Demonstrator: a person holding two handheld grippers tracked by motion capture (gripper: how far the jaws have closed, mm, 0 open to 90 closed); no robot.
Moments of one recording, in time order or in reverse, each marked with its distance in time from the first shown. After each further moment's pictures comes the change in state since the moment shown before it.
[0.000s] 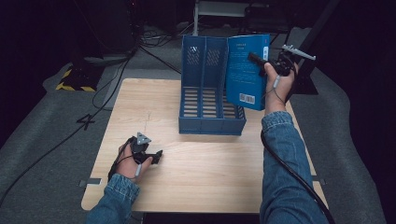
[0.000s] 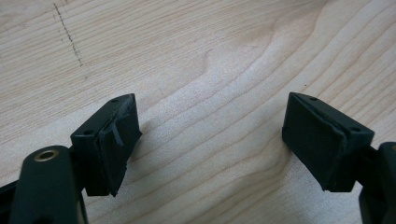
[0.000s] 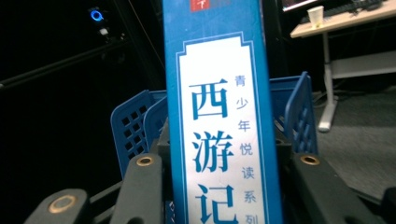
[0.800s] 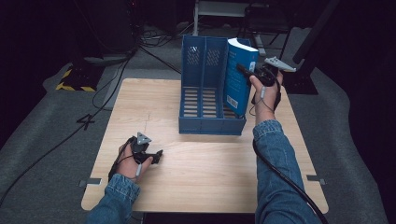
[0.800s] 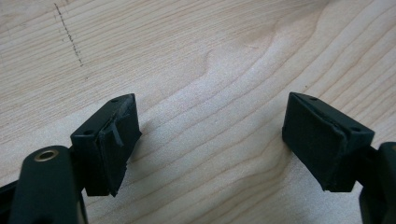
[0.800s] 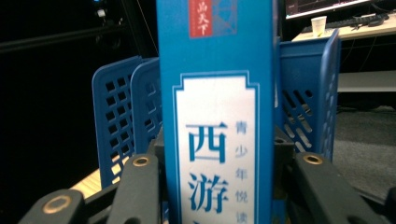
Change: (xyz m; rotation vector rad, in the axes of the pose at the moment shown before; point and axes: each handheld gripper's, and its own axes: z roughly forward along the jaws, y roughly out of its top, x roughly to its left) left arm 0.000 0.000 0.000 0.001 0.003 -0.001; right arm 0.003 -0.049 0.026 -0.003 -0.014 -0.124
